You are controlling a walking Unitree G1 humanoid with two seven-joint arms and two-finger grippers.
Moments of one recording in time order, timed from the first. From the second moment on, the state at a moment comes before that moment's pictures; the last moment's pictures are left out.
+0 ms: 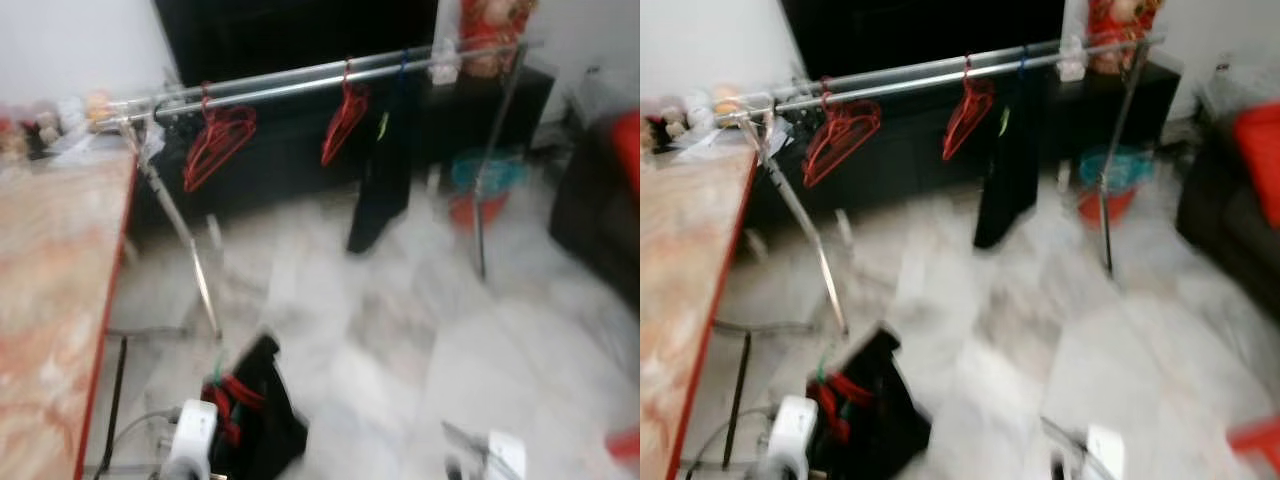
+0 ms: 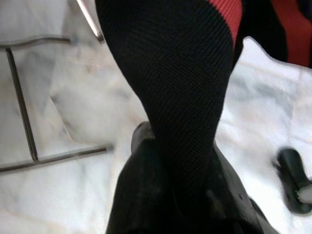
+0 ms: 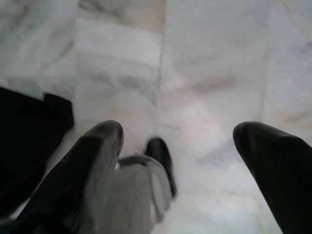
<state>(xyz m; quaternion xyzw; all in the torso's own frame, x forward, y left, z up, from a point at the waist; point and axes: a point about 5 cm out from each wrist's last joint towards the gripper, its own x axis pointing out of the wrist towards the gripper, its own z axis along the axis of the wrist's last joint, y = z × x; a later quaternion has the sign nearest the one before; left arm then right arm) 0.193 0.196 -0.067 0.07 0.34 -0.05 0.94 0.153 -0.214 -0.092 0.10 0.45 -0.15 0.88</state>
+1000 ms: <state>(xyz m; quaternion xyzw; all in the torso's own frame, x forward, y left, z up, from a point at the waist) 0.184 0.203 -0.072 0.07 0.36 -0.05 0.93 0.157 -0.209 -0.091 0.10 0.44 -0.15 0.88</state>
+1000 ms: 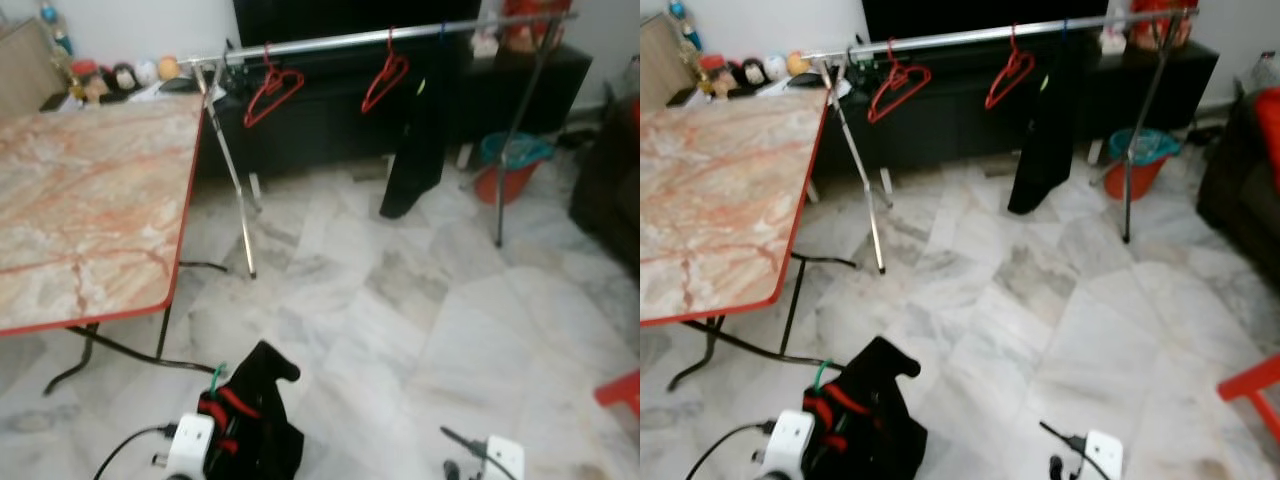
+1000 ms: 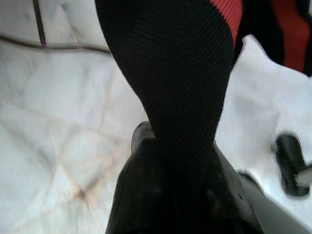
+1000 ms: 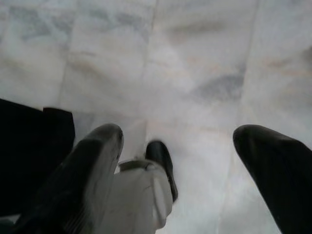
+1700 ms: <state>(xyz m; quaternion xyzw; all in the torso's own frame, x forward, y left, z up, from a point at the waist) 0.188 0.204 -0.070 0.07 0.36 -0.04 0.93 0.156 -0.206 -0.092 0.11 0.44 -0.14 0.88</state>
